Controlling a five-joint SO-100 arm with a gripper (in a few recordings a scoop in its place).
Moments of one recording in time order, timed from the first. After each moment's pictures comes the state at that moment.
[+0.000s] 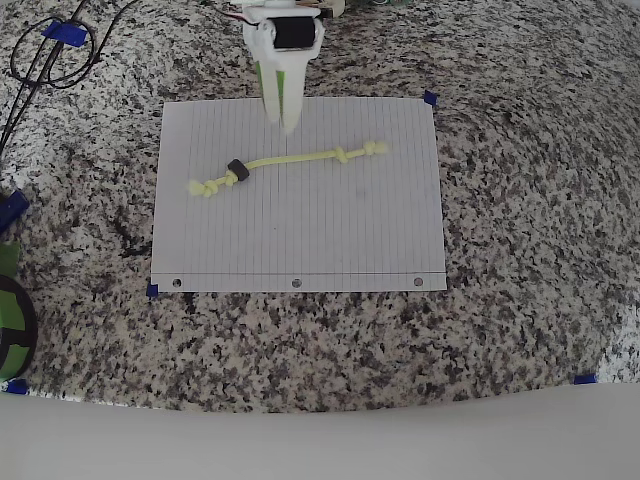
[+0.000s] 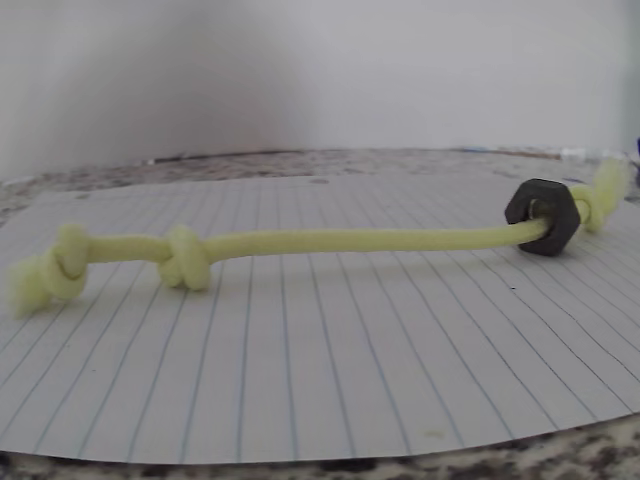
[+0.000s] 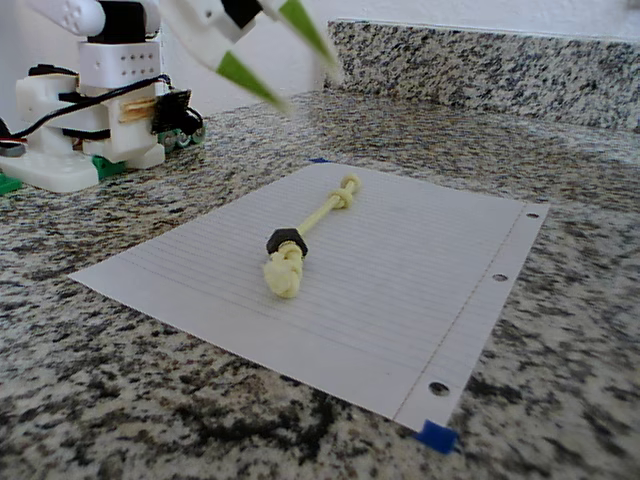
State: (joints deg) arm 2.2 157.0 157.1 44.2 -61.2
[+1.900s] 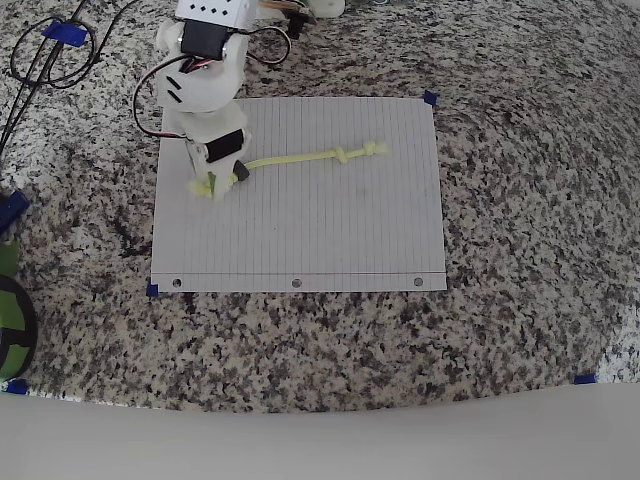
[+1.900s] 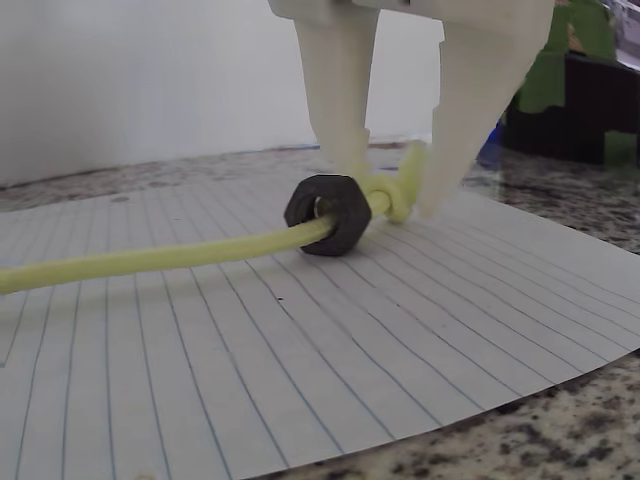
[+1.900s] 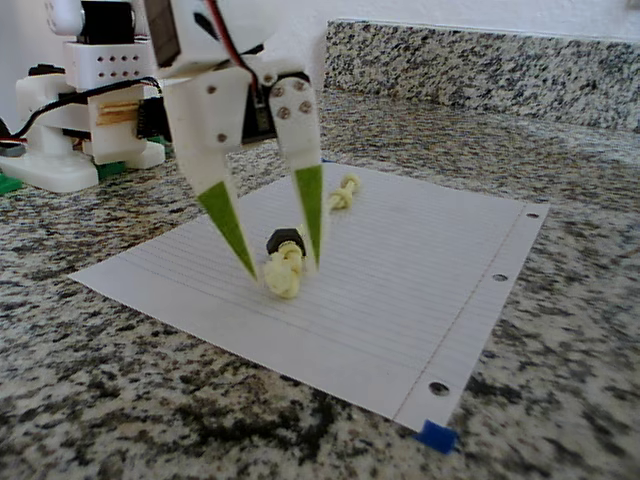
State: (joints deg) arm 17.4 93.3 126.4 35.2 -35.2
